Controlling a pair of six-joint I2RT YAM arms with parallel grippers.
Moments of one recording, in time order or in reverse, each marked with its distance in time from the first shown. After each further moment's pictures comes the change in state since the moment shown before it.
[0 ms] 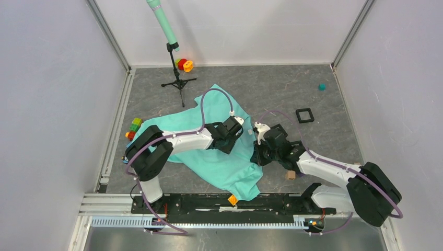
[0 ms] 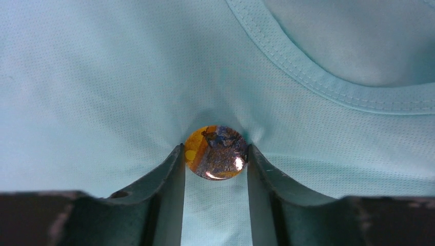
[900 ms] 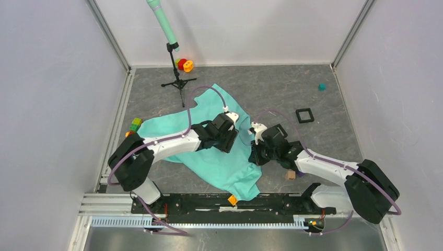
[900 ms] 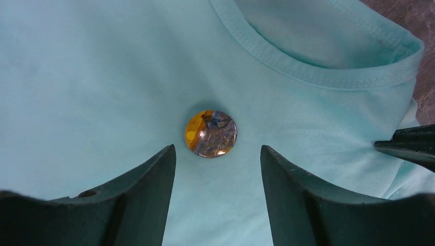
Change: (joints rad) left arm 0.038 -0.201 -0.095 0.049 0.069 0.012; right arm 0.016 0.029 0.025 0.009 -0.024 -0.040
